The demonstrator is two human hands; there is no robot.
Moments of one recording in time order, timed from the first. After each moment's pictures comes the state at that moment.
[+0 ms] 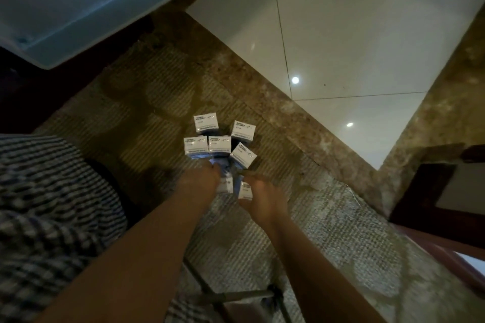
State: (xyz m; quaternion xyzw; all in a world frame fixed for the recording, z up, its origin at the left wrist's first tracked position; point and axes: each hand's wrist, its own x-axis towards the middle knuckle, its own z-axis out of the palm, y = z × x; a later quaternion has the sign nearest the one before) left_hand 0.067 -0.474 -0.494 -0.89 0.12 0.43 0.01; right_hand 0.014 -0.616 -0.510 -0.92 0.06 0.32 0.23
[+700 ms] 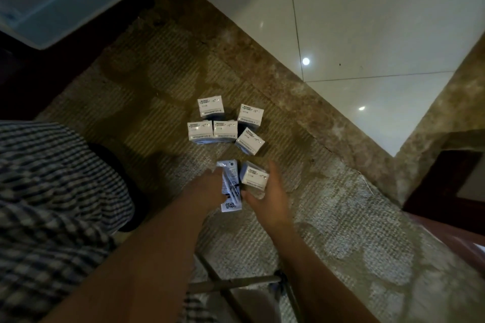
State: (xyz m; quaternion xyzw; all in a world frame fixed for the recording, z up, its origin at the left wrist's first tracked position) left_hand 0.035 -0.465 -0.526 -0.83 -0.02 0.53 -0.15; right_hand -0.029 -0.610 -0.543 -0.81 0.24 0.22 0.49
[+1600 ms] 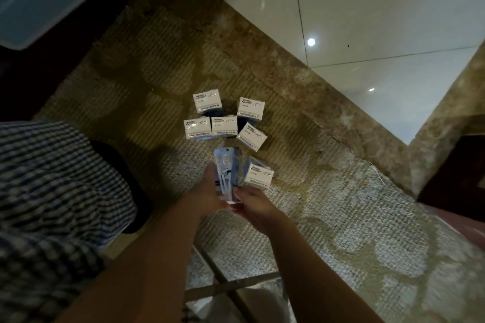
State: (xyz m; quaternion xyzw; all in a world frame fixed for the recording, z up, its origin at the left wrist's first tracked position) left_hand 0.025 -0.453 -0.542 -0.75 -0.12 0.55 -0.35; right_hand -0.024 -0.581 -0.574 -0.46 0.40 0.43 0.66
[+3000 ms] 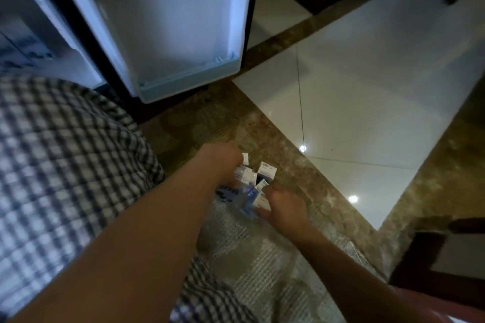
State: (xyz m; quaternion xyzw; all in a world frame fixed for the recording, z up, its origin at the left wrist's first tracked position) left_hand 0.102 -0.428 -0.337 -0.93 0.17 0.33 -0.01; right_hand 0.036 -0.600 -0.418 -0.97 -0.13 0.20 0.06
